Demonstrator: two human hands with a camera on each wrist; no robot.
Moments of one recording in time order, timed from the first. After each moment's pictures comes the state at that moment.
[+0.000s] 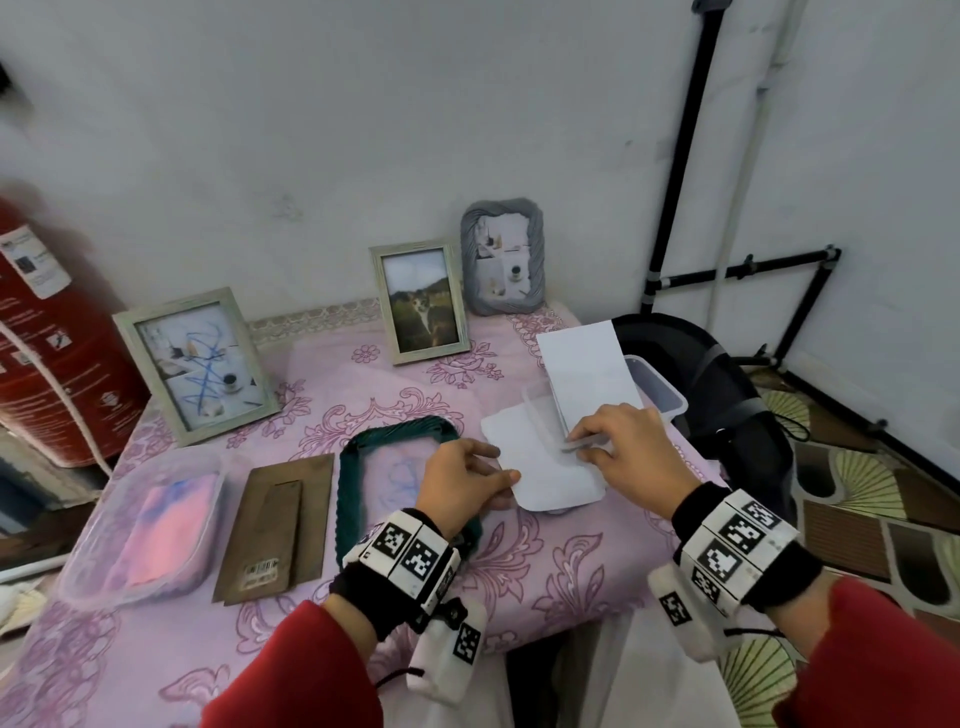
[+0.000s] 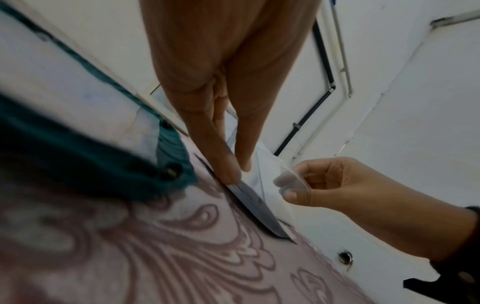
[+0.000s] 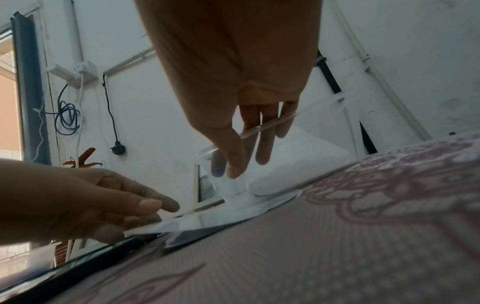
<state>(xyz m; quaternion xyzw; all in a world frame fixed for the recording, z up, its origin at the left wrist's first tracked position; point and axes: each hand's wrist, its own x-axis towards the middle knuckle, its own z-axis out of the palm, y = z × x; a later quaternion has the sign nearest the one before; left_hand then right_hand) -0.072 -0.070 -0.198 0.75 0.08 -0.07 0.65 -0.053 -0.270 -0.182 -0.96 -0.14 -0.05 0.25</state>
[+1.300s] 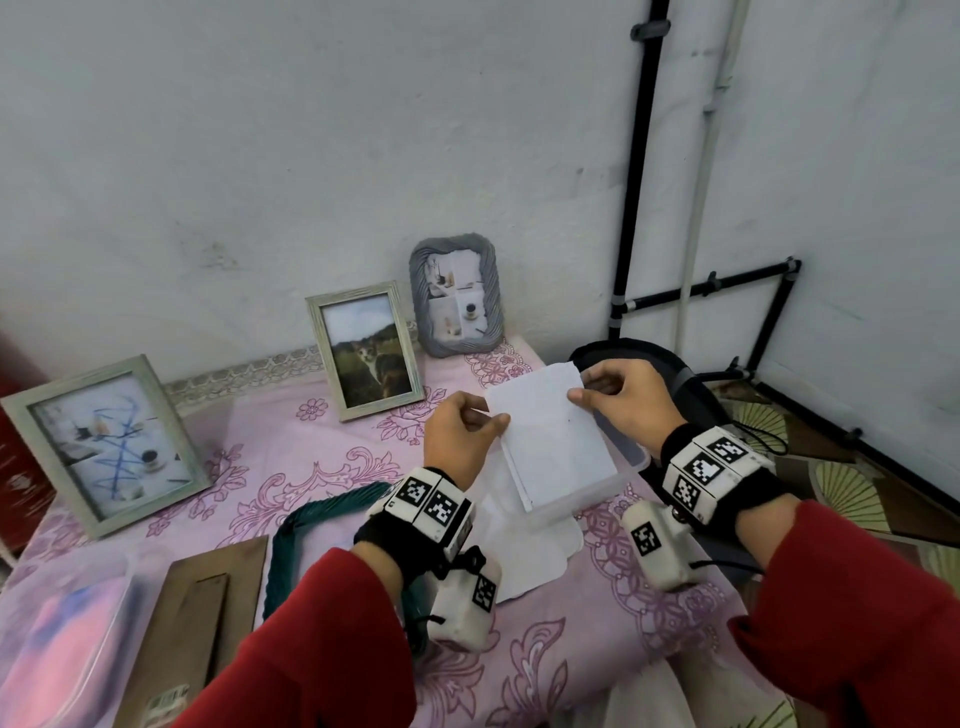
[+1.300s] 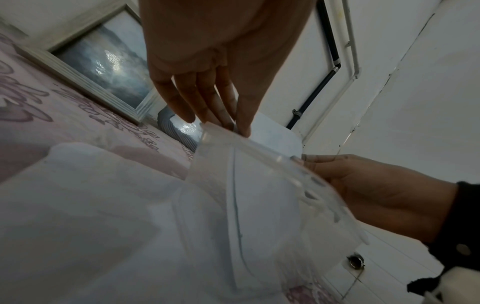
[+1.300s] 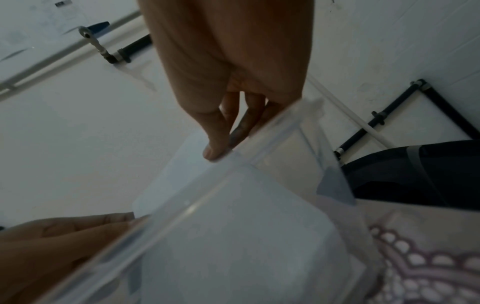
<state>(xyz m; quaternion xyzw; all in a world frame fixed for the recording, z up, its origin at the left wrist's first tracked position) 0.038 -0.128 -0.172 0.81 0.03 0.08 0.58 0.058 -0.325 -0.164 -0.84 0.00 -0.11 0.53</state>
